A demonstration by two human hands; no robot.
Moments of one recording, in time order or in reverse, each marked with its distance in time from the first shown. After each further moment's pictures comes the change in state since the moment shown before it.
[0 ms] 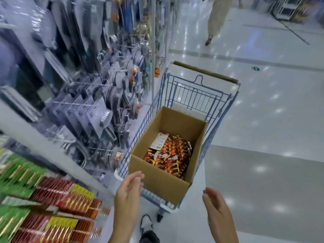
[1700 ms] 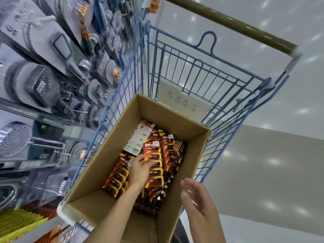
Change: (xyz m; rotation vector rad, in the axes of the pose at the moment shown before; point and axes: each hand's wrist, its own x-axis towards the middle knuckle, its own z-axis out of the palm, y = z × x) left_hand 0.321 -0.115 0.252 0.237 -0.012 -0.569; right_hand 0.275 -0.082 0.027 -0.021 -0.243 0.278
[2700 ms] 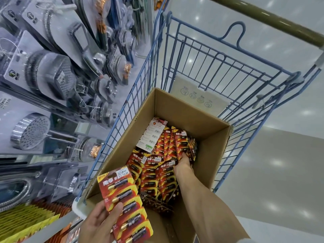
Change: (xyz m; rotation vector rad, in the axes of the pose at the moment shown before) left_hand -0.150 -0.019 -0.149 -0.479 0.169 -0.164; right_hand 0.213 0.077 0.137 0.582 0.266 0.673
